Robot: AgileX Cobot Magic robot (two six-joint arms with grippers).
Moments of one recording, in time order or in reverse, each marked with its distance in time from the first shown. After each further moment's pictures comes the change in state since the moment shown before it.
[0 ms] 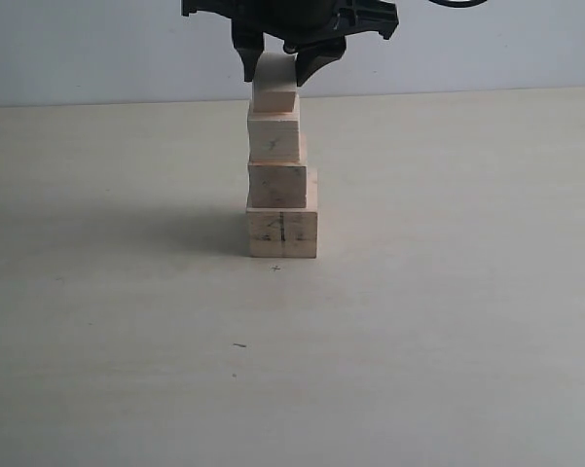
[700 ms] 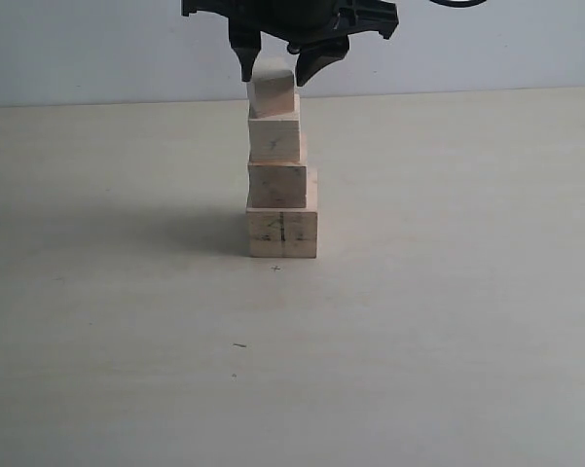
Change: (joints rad) left arm 0.000 0.000 0.000 0.000 0.000 0.000; right arm 0.000 0.000 0.000 0.000 0.000 -0.002
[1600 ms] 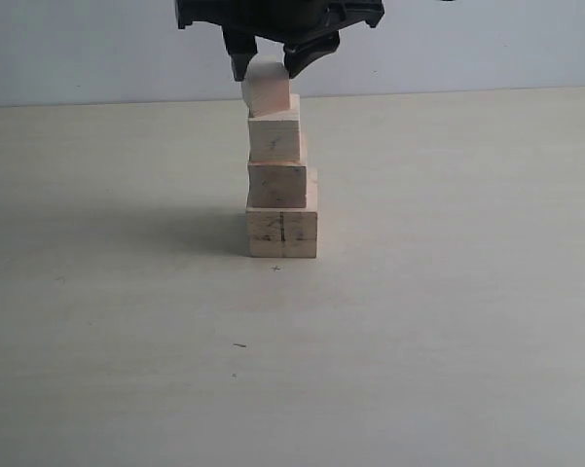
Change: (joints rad) left arm 0.000 0.000 0.000 0.000 0.000 0.000; right arm 0.000 0.021 0.000 -0.002 -0.062 -0.165
